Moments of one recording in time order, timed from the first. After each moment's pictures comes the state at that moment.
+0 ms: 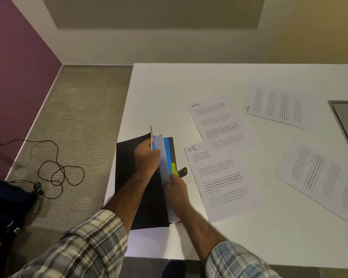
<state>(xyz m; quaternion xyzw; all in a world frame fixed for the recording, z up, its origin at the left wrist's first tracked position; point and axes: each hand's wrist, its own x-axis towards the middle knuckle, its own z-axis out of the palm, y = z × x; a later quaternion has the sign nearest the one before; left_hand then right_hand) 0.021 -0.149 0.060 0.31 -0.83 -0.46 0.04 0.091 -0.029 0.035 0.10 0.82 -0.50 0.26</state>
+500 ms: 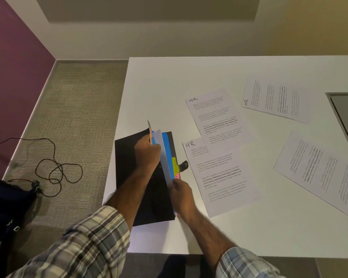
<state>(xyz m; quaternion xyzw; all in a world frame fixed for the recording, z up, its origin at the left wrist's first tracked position) 0.016 -0.142 0.055 0.33 -0.84 -0.43 0.06 0.108 -0.011 0.011 0.10 0.83 -0.48 0.28</state>
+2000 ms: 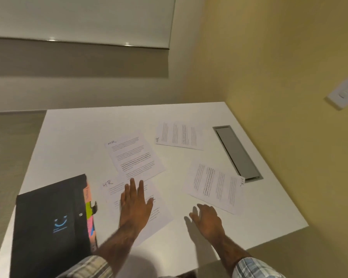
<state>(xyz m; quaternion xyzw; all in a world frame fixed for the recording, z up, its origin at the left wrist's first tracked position) 0.060 0.104 0.061 0.04 -0.97 -0.23 -0.09 0.105 0.358 0.078 0.13 0.96 -0.17 0.20</state>
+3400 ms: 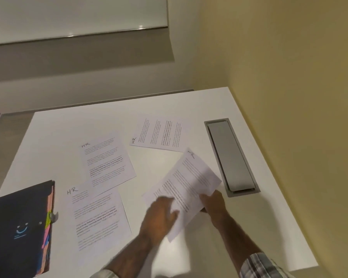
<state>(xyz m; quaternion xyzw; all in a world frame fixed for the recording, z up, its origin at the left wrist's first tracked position) 0.011 0.347 0.053 0.00 -0.94 -0.30 -0.17 -0.035 0.552 0.053 0.29 0.69 -0.63 0.18</state>
